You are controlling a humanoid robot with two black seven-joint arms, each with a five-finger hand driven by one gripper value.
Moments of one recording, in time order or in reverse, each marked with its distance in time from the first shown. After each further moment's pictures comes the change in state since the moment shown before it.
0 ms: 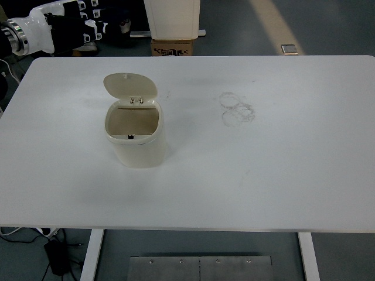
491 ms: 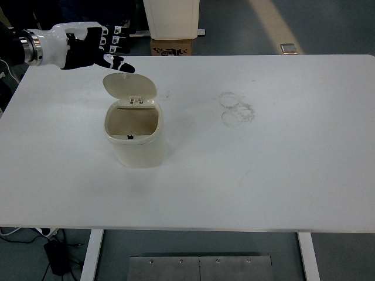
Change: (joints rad) left arm -0.163 -0.026 0.229 -0.086 0.149 -0.046 0.030; right arm 0.001 0.000 0.000 0.000 0.000 0.000 0.000
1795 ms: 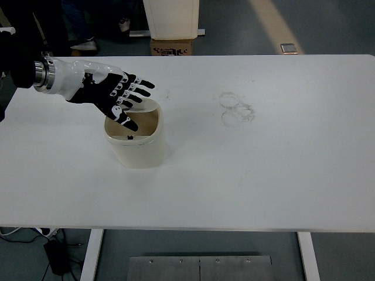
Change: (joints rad) left arm -0.220 -0.017 0.290 -0.186 0.077 -0.115 0.020; right arm 0.003 0.000 0.000 0.000 -0.002 0.001 0.000
